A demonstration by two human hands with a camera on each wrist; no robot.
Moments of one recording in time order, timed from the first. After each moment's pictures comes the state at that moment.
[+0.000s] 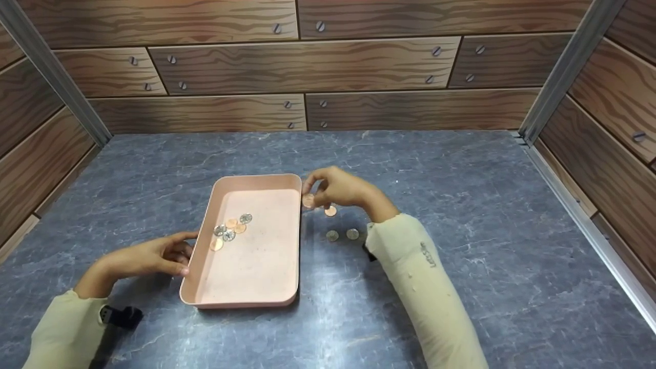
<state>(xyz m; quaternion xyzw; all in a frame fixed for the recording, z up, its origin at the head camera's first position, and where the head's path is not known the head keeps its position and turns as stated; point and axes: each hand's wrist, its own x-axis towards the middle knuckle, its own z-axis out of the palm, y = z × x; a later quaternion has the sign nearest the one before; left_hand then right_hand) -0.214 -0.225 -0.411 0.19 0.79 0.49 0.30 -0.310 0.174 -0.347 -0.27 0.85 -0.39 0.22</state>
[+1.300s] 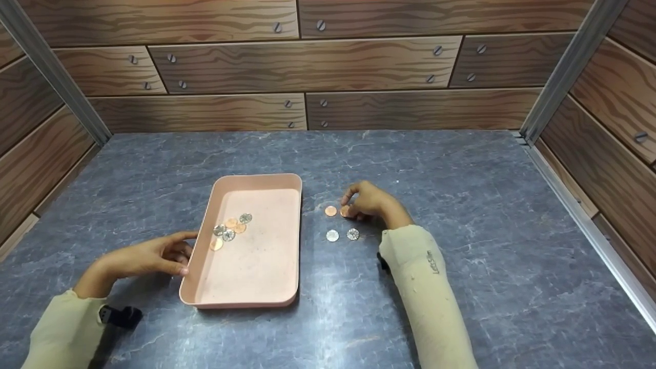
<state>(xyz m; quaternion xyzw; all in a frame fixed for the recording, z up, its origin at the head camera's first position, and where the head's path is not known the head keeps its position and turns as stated) -0.212 -0.225 -0.411 0.18 0.79 0.50 0.30 -0.324 0.218 -0.394 -0.12 0.89 -0.38 0.24</state>
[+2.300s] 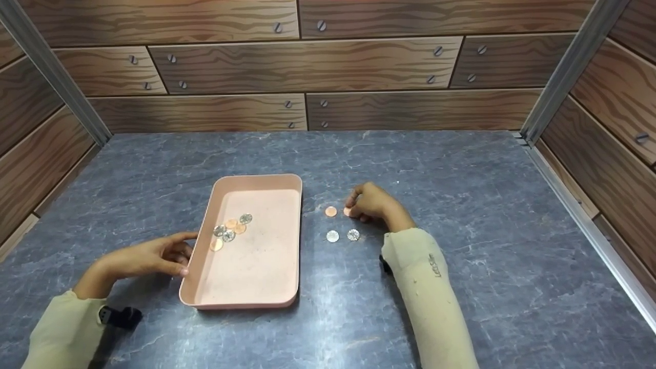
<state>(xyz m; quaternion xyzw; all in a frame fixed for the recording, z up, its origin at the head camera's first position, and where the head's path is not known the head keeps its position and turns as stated) -0.213 -0.226 -0.411 0.19 0.79 0.50 0.30 -0.326 0.222 -0.399 -0.10 0.89 -0.38 0.22</state>
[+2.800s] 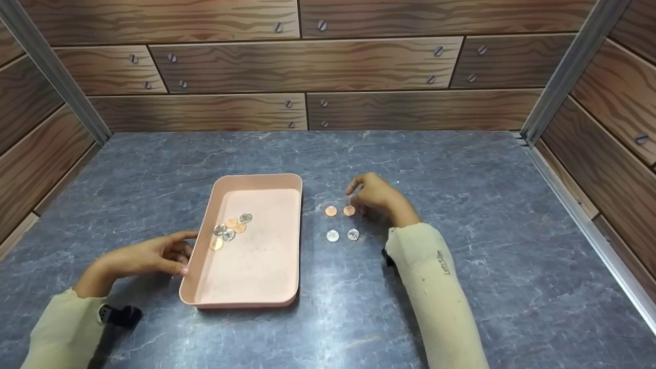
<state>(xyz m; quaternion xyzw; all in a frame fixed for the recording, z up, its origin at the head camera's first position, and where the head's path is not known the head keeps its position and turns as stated) -0.213 -0.225 -0.411 0.18 0.79 0.49 0.30 -0.322 0.224 -0.376 -0.12 0.90 -0.38 0.20</state>
